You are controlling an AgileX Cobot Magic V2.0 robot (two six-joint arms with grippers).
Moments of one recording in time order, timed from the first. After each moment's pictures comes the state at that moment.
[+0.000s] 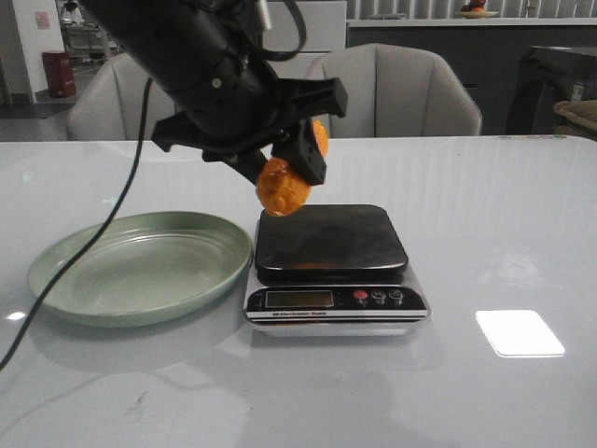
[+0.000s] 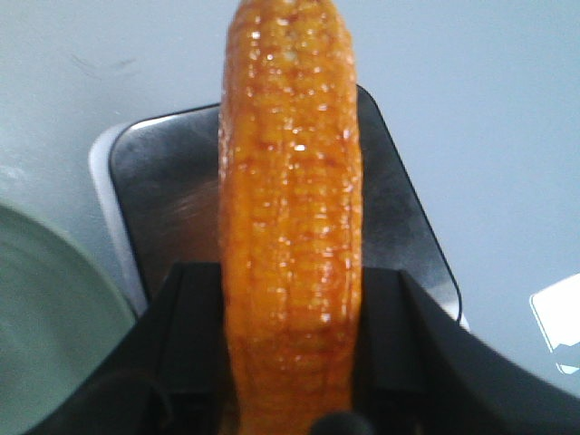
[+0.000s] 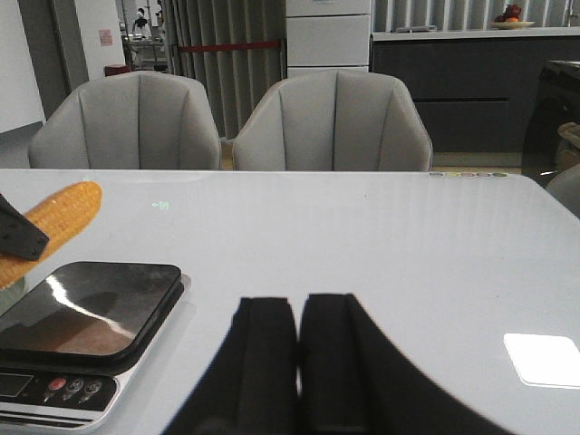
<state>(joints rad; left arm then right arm) -0.64 1.86 -1.30 -0.32 0.35 -0.09 0.11 -0.01 0.03 0.01 0.02 0.07</state>
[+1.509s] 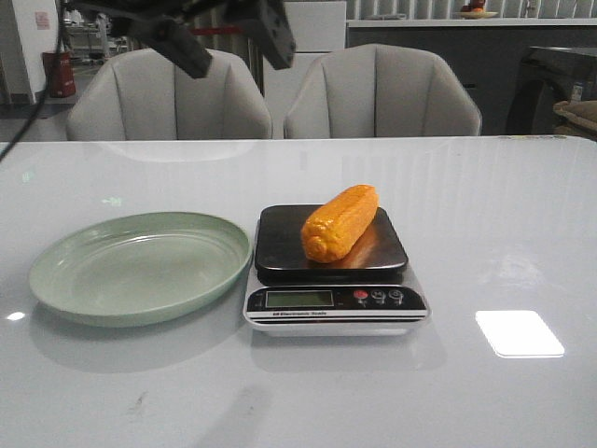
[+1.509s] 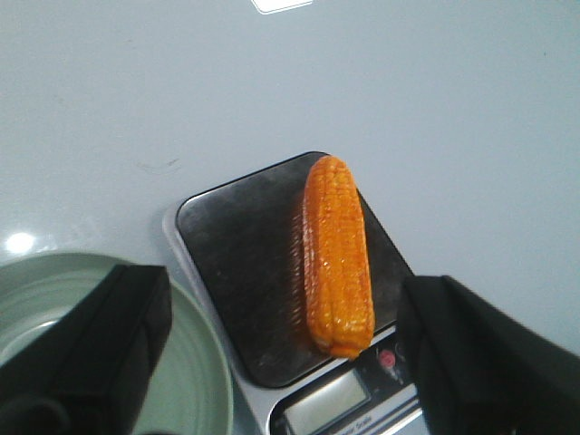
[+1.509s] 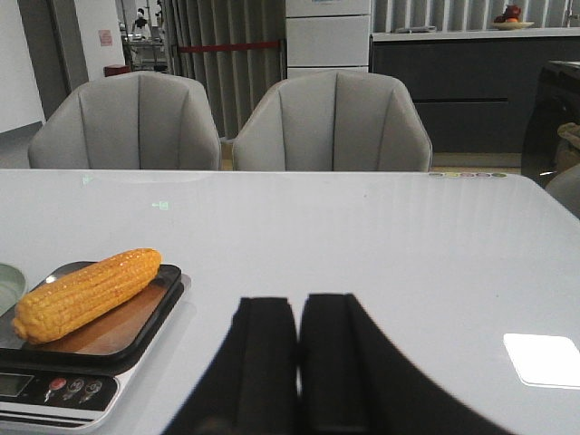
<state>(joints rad) -0.61 1.50 -1.19 -0.14 0.44 -0.09 0.11 -0.01 0.03 0.01 0.02 0.07</state>
